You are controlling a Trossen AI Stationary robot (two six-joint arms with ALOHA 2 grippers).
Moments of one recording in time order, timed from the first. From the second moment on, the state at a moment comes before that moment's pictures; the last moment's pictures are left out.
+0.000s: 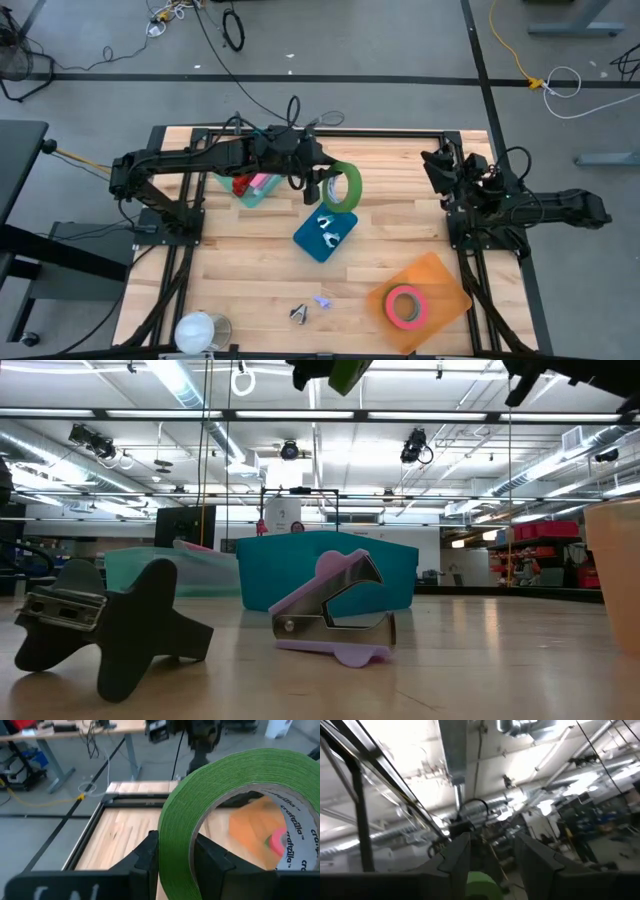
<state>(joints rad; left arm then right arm) 0.13 1.52 1.43 -0.24 -0.01 0.09 -0.09 0.54 0.26 0.91 0.16 0.26</state>
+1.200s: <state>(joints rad) 0.25 1.50 1.43 -0.01 0.19 -0.12 -0.09 0.95 0.63 0.73 -0.06 0.29</state>
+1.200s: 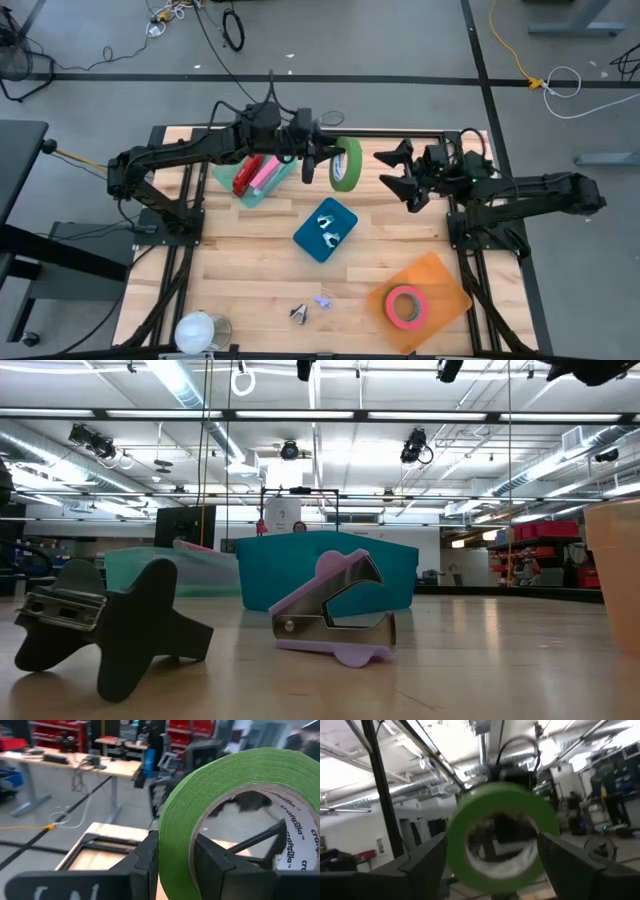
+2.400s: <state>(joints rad) 0.29 1.50 1.43 -0.01 0.22 -0.15 -0.09 1.25 0.90 0.63 -0.18 0.25</state>
